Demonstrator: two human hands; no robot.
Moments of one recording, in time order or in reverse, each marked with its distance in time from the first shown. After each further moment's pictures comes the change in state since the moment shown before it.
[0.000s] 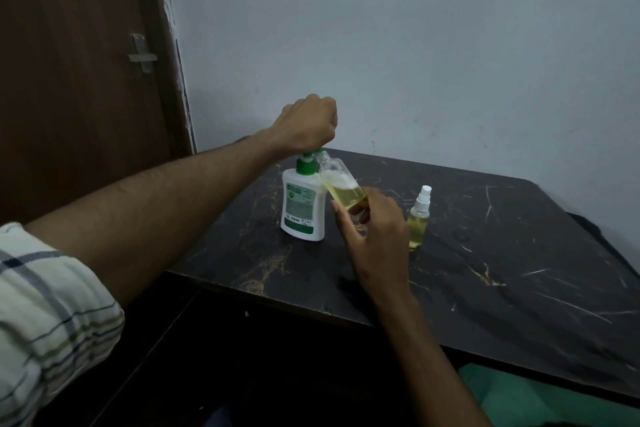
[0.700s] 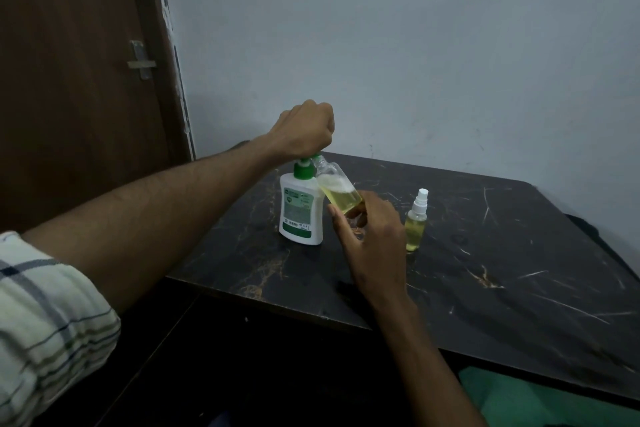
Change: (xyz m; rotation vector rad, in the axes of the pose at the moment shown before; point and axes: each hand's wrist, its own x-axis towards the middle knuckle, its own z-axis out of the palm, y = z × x) left_hand -0.002 0.002 -0.001 0.020 0.011 -0.008; right_hand 0.000 -0.004 -0.001 0.038 0.008 0.001
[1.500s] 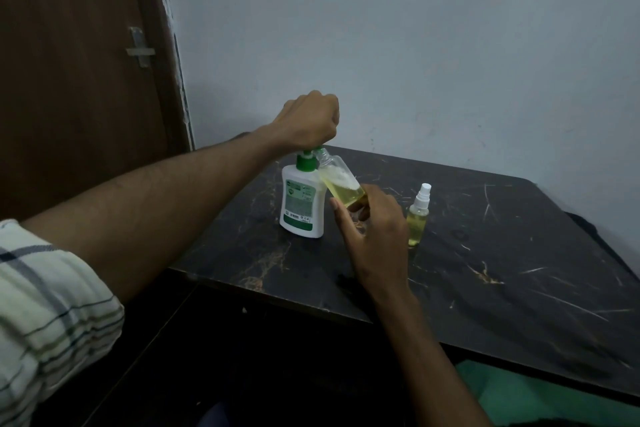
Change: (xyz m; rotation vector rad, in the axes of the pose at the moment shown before) left_hand 0.002 -0.001 -0.001 -0.012 -0.021 0.010; right_hand 0.000 -0.001 -0.002 -0.023 -0.007 -0.001
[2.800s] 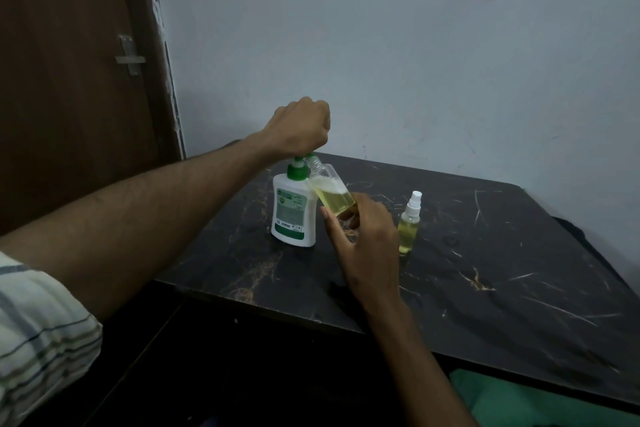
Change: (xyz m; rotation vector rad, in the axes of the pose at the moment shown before) left_hand 0.005 -0.002 0.004 0.003 0.030 0.015; right_hand 0.000 0.002 0.002 0.015 -0.009 -0.007
